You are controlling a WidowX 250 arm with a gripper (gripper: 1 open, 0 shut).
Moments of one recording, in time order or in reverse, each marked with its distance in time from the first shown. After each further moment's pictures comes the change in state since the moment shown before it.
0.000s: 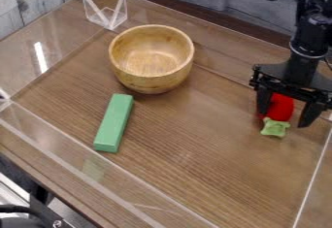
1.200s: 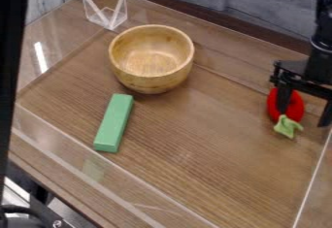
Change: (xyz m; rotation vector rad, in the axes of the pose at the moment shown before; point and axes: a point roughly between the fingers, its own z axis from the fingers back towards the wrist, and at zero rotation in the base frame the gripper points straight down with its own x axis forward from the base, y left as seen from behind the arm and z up) arm 0.009 -0.027 0.002 -0.042 0.019 -0.119
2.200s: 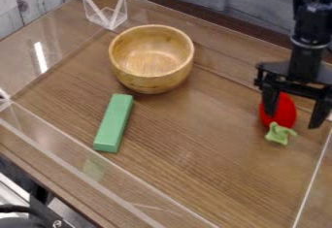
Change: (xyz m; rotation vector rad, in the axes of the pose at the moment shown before) arm -0.023 0.017 0.011 -0.071 0.038 0.056
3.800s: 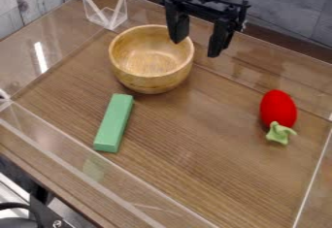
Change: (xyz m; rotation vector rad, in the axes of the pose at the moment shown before) arm -0.022 0.112 0.090 0.108 0.034 -0.122
